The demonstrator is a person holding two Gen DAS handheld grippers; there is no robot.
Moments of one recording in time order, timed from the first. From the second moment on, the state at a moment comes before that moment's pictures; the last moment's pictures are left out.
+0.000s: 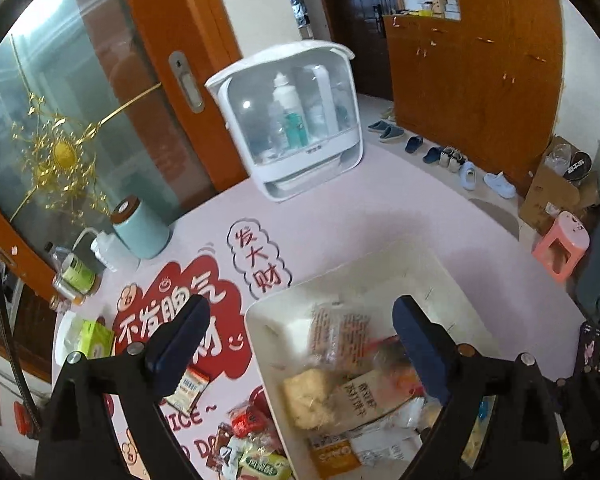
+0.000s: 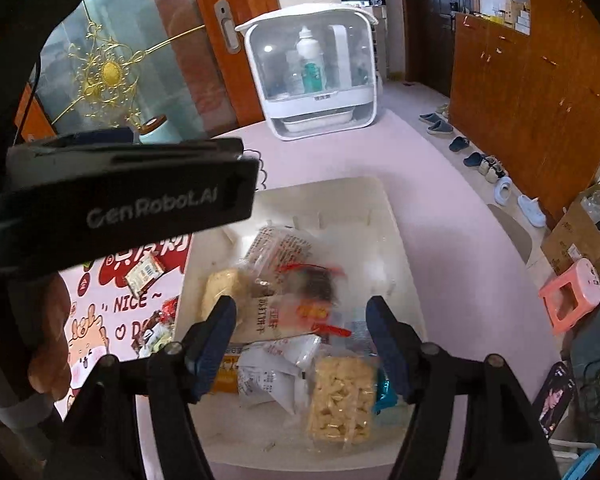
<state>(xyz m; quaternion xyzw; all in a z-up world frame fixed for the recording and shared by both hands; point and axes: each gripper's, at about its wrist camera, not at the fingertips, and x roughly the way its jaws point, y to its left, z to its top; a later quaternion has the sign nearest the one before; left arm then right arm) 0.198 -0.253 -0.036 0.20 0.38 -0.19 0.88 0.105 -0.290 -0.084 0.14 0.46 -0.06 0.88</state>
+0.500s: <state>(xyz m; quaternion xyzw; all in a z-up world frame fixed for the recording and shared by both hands) 0.180 -0.192 -0.030 0.19 0.38 -0.15 0.89 0.101 -0.258 -0.079 0.12 0.47 -0.05 0.87</state>
